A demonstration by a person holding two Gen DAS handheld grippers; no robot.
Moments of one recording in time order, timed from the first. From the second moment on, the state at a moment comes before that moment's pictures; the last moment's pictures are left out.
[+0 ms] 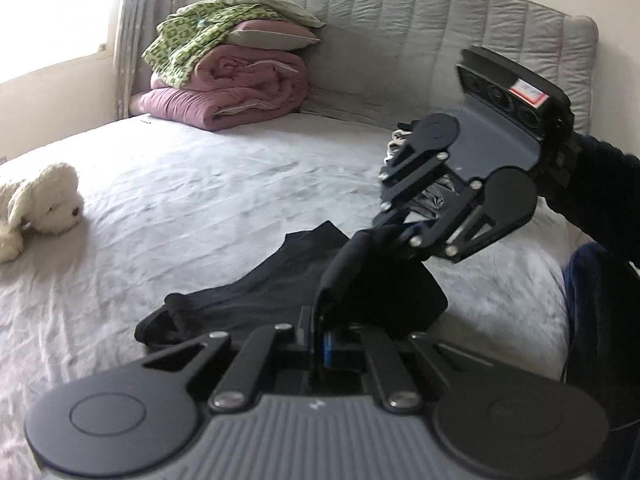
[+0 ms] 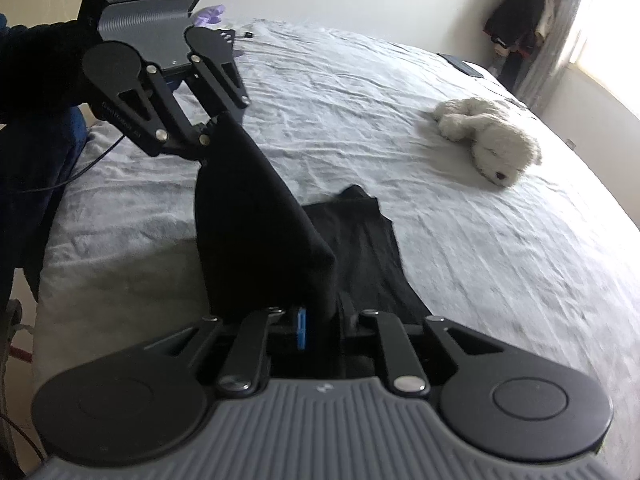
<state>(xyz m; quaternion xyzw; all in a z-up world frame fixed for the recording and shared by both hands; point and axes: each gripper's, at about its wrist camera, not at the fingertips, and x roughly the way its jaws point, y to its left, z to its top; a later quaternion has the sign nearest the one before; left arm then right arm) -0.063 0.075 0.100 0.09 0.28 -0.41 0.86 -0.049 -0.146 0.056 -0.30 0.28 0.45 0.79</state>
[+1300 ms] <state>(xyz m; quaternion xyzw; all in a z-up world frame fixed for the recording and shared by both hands) -0.006 0.073 0.099 -0.01 0.31 -0.30 0.90 -0.005 -0.222 0.050 -0.04 0.29 0.34 0.89</state>
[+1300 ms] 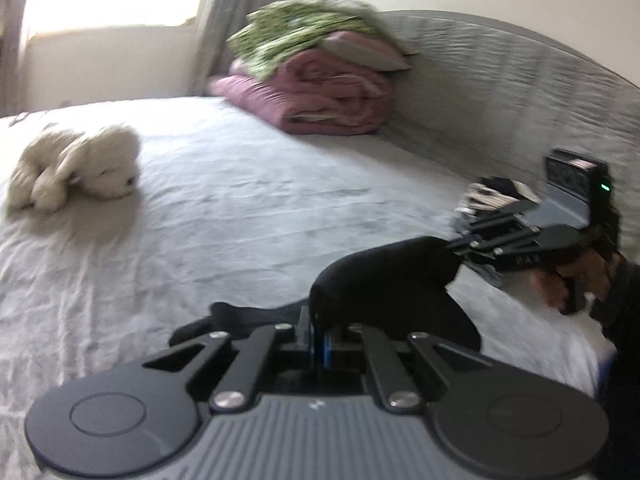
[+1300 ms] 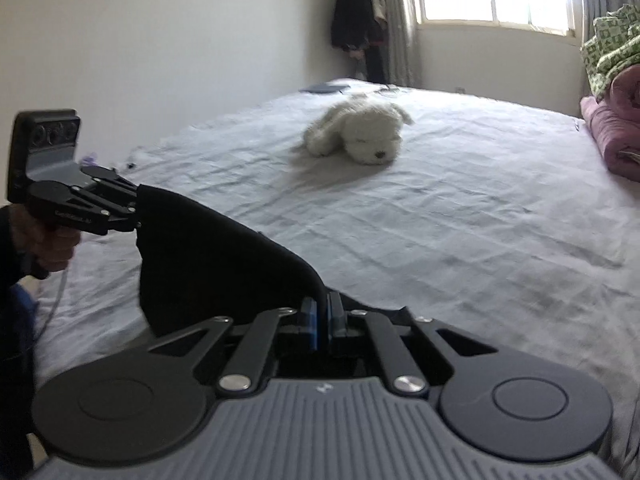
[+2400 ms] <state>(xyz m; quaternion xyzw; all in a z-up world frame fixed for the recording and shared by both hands) 0.049 0.090 0.038 -0.10 0.36 -0.23 0.90 0.047 -0.228 0.014 0.08 0.32 0.18 0.93</state>
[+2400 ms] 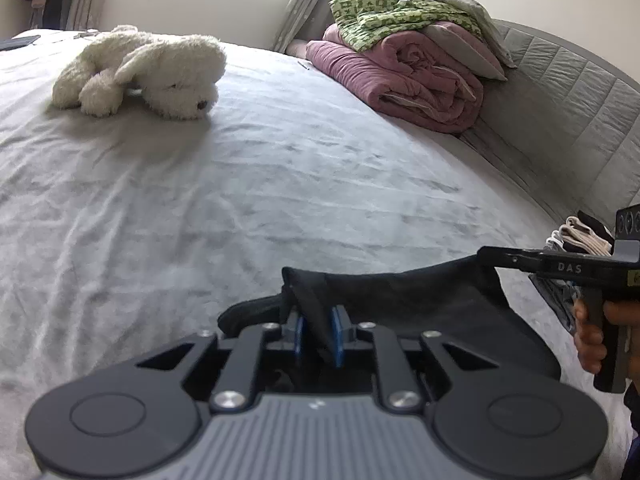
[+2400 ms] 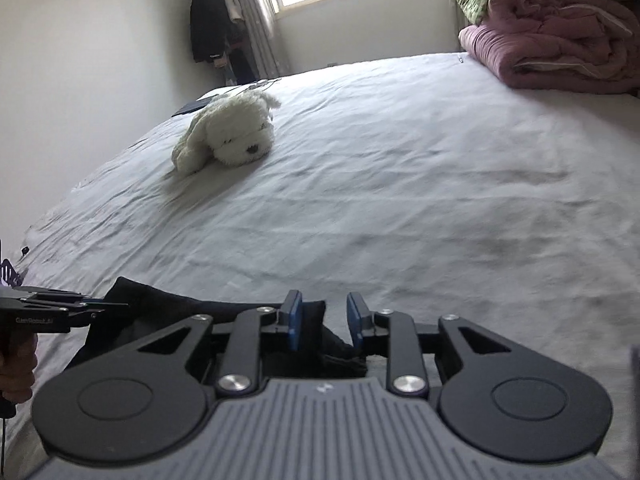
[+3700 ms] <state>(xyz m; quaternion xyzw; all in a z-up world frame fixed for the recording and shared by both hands) 0.014 0.108 0.056 -0.13 0.32 -0.09 0.93 -0.019 -0.215 0.037 0.10 0.31 0.16 0.93</state>
